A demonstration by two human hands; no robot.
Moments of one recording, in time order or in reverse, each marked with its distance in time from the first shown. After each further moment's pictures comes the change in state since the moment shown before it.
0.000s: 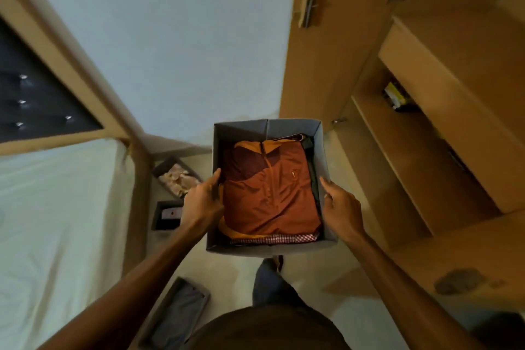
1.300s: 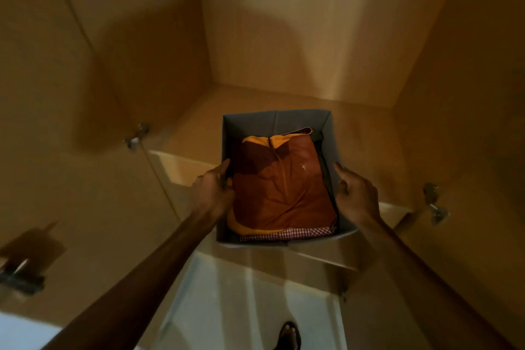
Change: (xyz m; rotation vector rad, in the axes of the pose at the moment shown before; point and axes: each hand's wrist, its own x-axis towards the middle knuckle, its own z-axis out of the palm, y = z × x) left_hand 0.397 0.537 0.242 -0.049 -0.543 0.952; right_hand 0.270 0.184 -0.288 0.017 0.835 0.734
